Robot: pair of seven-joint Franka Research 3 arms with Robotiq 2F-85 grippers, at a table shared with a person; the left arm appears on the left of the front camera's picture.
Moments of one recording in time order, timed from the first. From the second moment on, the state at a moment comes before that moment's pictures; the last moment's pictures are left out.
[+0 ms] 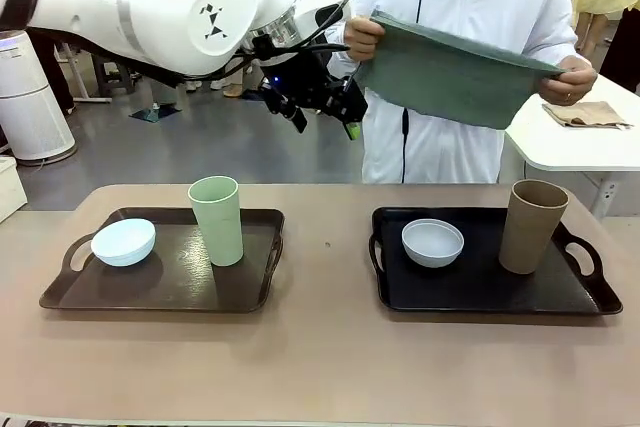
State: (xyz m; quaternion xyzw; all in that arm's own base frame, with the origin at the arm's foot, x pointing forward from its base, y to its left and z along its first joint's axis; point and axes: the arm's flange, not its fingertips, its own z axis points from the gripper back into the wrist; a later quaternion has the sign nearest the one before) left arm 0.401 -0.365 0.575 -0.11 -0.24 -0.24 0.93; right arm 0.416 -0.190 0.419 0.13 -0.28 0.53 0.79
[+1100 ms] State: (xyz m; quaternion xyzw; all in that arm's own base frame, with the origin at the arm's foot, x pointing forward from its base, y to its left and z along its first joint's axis) left arm 0.433 -0.399 0.529 -0.23 -0.15 -0.05 0.96; right arm 0.494 -0.190 0.456 0.18 -0.37 0.64 0.65
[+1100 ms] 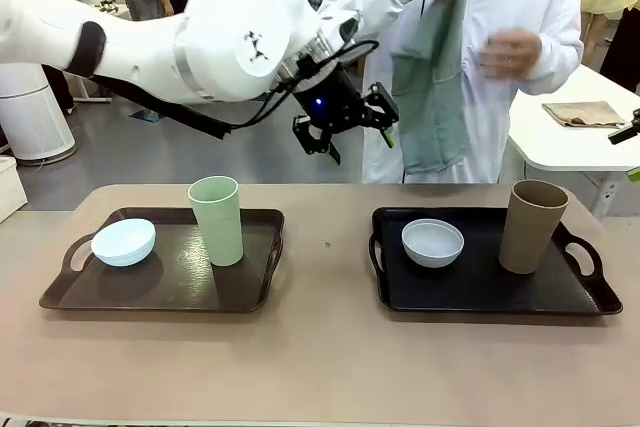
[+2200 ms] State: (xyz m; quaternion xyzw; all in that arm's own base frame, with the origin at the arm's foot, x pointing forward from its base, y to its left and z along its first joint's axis) left arm 0.469 -0.519 0.475 -0.07 -0.01 -0.09 0.99; right arm 0.541 -0.207 0.389 0.34 -0.35 0.63 0.60
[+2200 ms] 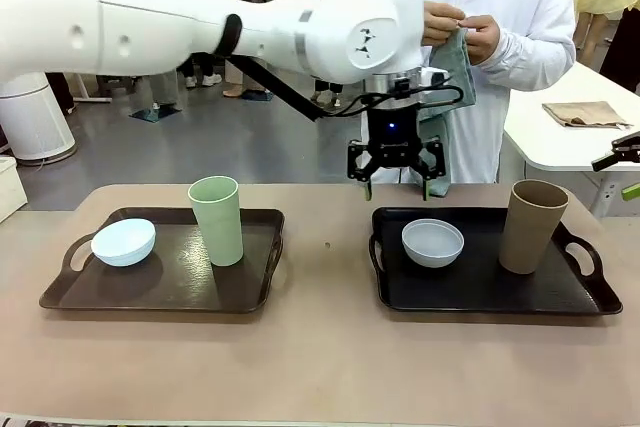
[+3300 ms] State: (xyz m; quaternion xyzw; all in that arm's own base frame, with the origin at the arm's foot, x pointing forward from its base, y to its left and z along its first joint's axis) left arm 0.479 -0.519 0.407 -0.10 -0.02 -0.09 0.99; right arm 0.543 -0.122 0.323 0.38 -0.29 0.65 0.59
